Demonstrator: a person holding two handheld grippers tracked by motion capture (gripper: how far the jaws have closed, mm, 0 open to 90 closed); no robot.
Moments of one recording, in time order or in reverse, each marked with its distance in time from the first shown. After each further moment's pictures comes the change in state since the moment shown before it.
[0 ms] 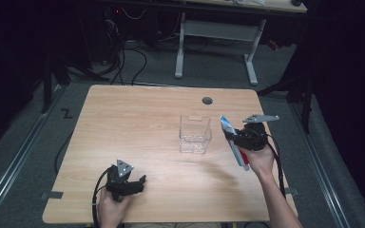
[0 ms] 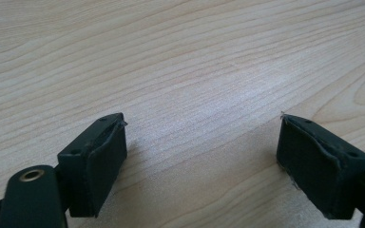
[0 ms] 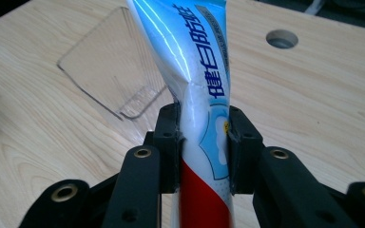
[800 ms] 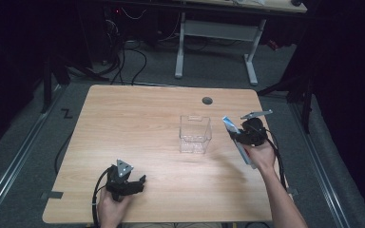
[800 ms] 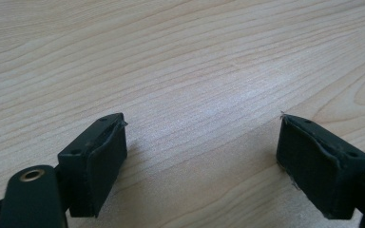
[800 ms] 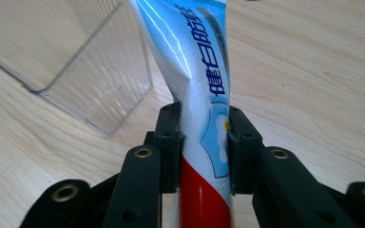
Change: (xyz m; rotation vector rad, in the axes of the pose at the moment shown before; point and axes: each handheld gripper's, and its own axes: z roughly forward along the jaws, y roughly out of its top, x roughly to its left) left arm 0.000 0.000 0.000 0.000 0.000 0.000; right arm -0.026 0.001 0.023 0.171 -0.107 0.008
